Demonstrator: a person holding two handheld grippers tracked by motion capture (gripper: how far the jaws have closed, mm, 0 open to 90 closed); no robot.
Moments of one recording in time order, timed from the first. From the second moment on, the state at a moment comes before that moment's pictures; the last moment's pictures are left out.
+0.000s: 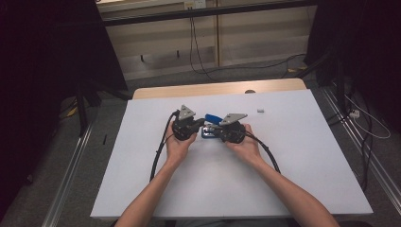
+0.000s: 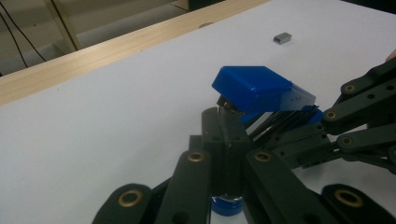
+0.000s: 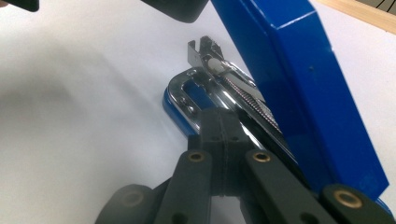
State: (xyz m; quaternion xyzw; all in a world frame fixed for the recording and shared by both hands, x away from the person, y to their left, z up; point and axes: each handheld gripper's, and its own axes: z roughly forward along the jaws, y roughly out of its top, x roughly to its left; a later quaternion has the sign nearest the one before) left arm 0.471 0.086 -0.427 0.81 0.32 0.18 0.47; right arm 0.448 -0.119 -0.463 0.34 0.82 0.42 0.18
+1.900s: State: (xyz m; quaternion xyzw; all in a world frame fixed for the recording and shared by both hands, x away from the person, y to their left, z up) left arm 0.480 0.082 -0.440 0.81 0.32 0.18 0.45; right arm 0.450 -0.100 -0.456 0.35 0.78 0.47 0.23
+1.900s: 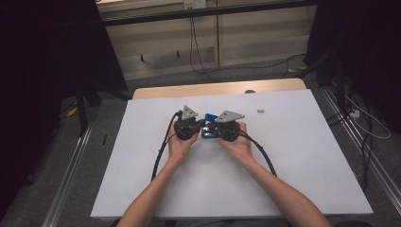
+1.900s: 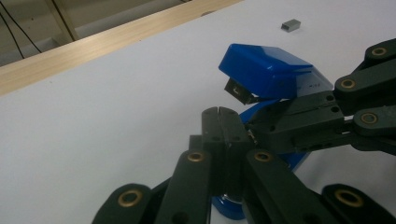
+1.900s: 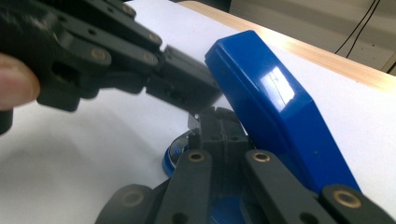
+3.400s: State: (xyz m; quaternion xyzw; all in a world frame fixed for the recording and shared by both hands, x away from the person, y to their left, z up) left arm 0.480 0.078 -0.450 0.82 0.30 0.18 0.44; right arm 0.448 -0.102 -0.448 0.37 0.75 0.48 0.25
